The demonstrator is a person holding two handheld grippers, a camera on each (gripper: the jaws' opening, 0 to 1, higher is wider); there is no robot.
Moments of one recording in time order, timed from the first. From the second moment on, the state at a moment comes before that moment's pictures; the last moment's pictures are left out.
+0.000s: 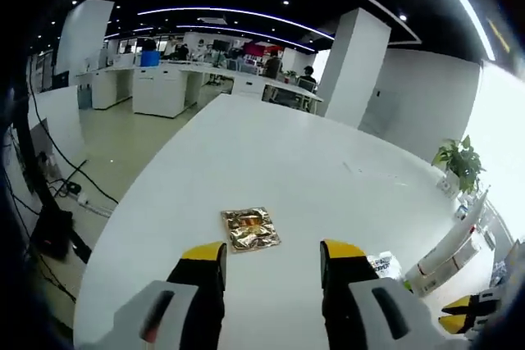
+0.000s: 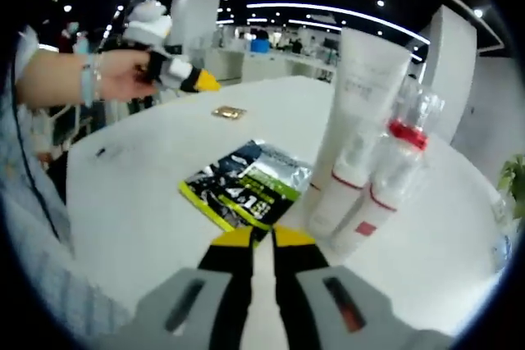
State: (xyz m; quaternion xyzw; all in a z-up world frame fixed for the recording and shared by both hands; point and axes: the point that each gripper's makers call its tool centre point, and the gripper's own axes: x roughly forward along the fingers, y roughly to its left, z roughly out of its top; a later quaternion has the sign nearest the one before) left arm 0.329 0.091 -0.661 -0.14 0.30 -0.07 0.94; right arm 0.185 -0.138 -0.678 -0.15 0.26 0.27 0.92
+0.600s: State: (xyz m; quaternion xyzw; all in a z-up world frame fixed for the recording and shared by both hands) left arm 0.384 0.103 -0.711 -0.08 0.49 -0.02 0.87; right arm 0.181 -0.158 -0.676 -0.15 0.27 0.23 0.92
